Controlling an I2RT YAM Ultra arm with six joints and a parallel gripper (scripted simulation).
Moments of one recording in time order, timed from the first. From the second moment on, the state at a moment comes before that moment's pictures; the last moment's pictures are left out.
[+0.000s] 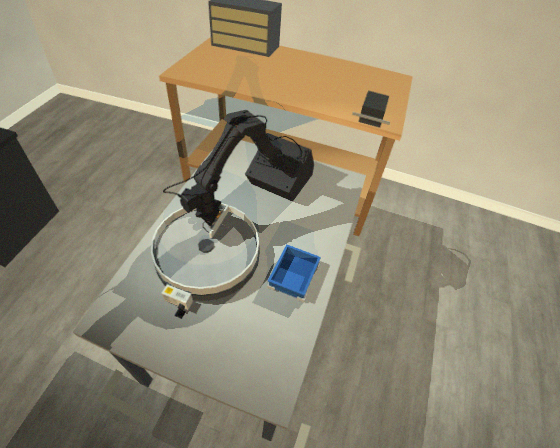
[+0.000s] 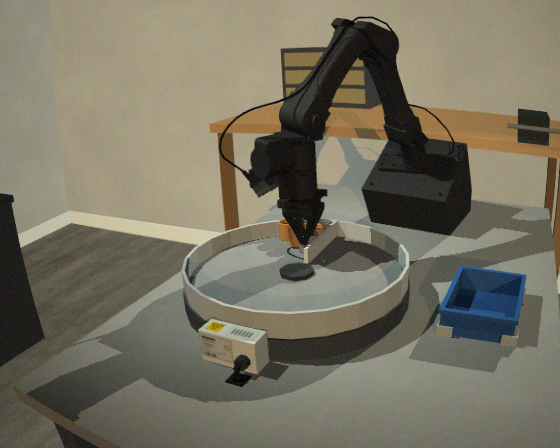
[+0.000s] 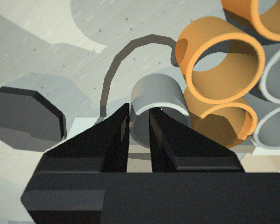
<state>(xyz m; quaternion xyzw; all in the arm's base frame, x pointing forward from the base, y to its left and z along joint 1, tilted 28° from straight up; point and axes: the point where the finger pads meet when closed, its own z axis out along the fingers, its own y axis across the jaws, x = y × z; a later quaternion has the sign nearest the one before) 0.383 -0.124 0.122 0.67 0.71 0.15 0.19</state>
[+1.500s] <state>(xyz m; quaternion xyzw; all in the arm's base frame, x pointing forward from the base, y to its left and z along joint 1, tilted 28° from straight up) 0.386 -0.124 0.123 0.66 0.71 0.16 0.19</state>
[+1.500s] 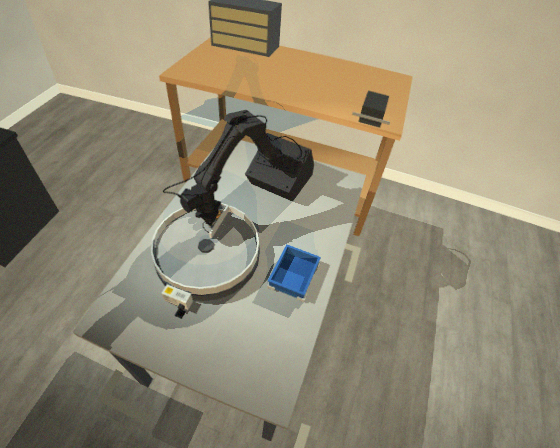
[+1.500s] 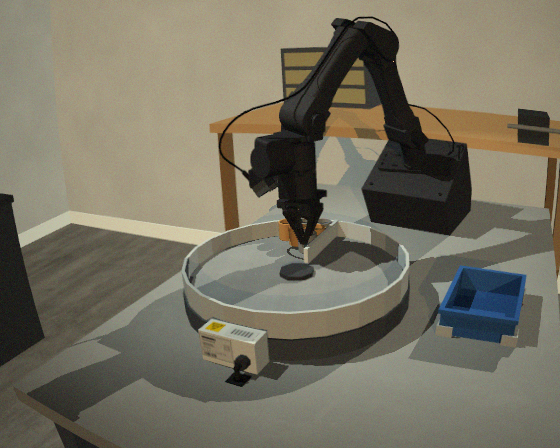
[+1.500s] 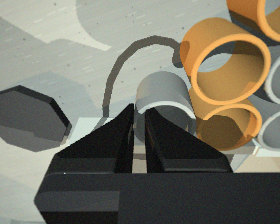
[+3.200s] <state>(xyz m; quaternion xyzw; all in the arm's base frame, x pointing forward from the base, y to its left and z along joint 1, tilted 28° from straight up) 0.352 -0.121 0.177 0.67 0.71 0.15 0.18</state>
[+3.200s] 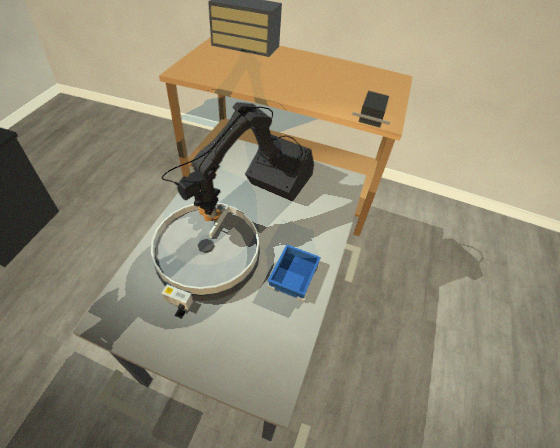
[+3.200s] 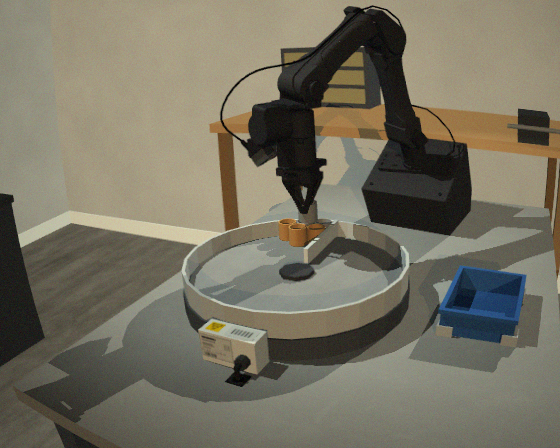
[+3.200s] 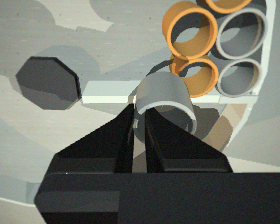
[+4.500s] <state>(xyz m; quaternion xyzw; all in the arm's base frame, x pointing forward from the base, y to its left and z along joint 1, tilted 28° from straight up) 0.356 -0.098 0.181 0.65 0.72 0.15 0.18</state>
